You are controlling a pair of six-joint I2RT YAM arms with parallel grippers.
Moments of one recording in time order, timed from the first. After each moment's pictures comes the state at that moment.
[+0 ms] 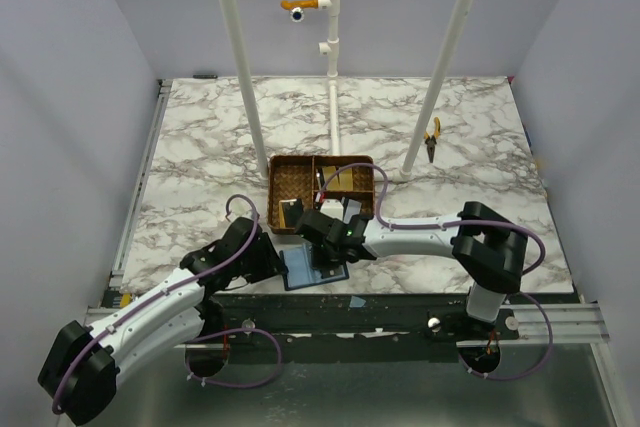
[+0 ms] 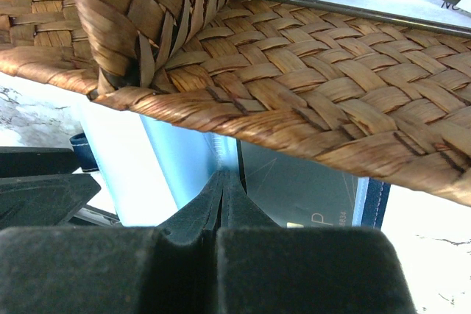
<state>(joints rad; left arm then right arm) -0.66 0.75 0.28 -0.45 0.09 -0.96 1.18 1.78 1.08 -0.40 0.18 1.03</state>
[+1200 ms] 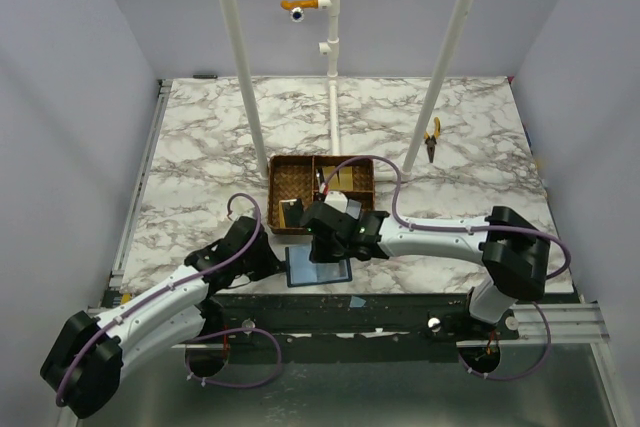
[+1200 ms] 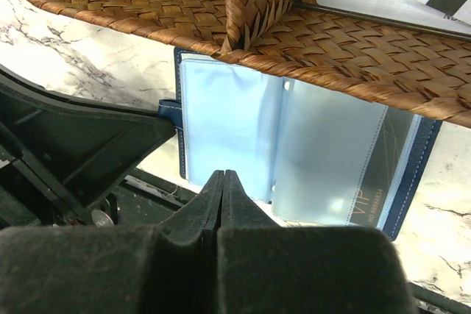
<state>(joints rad) -0.66 0.82 0.26 -0.34 0.08 -0.98 1.18 1.66 1.08 -0.40 0.18 1.03</state>
